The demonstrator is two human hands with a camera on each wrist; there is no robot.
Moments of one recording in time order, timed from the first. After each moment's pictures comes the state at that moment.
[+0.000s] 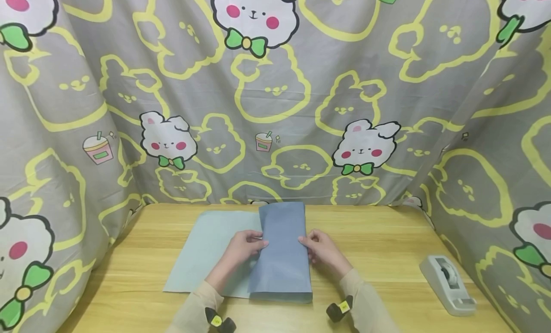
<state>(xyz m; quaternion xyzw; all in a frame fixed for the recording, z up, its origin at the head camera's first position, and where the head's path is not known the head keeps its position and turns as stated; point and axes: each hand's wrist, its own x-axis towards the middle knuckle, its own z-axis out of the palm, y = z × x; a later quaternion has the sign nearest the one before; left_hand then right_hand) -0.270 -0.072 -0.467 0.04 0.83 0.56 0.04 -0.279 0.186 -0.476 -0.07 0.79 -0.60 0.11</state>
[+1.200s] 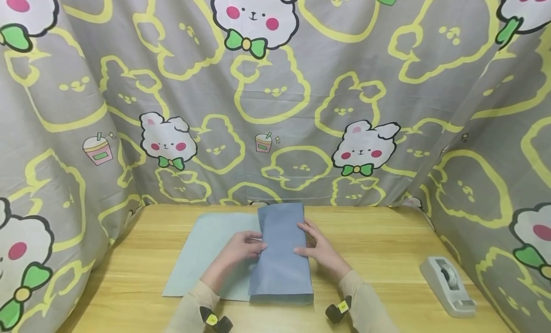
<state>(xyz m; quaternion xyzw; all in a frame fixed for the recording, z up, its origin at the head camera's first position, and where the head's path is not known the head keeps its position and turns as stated) -0.272 -0.081 -0.469 0.06 0.80 0.59 0.10 -0.286 0.190 -0.492 -0.17 0.80 -0.57 0.09</state>
